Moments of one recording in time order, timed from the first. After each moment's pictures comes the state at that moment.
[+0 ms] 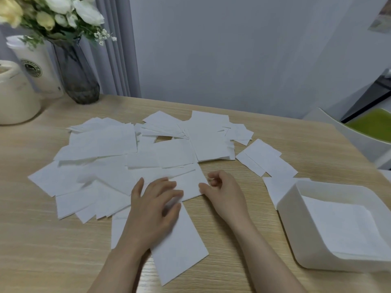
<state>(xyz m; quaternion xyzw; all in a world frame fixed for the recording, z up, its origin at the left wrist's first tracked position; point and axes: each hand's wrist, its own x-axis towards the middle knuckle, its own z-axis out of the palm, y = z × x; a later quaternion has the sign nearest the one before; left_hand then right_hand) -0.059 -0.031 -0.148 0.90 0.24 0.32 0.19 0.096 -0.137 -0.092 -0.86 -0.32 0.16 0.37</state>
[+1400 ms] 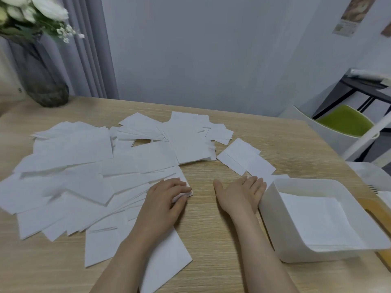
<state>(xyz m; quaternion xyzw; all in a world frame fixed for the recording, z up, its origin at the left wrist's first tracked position) -0.003 -0.040 -0.139 0.88 0.19 0.27 0.35 0.143 -0.154 -0.092 -0.98 -0.15 0.13 0.00</state>
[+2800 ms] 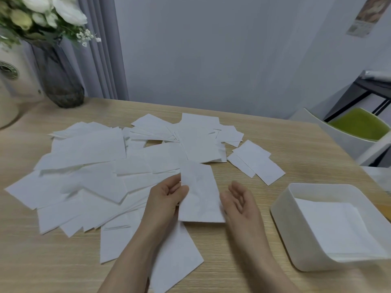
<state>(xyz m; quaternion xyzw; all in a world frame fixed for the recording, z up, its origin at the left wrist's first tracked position) -0.016 -0.054 -0.092 0.53 0.28 0.25 0.76 0.073 -0.191 -0.073 -0.72 -0.17 0.25 0.62</state>
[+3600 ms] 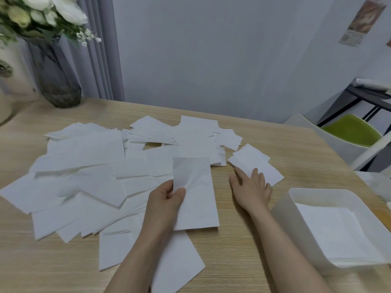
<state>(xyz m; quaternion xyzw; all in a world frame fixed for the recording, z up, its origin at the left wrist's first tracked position) -0.014 -0.050 -0.097 0.55 0.35 0.27 0.70 0.173 -0.149 -0.100 -0.96 -0.22 0.11 0.13</state>
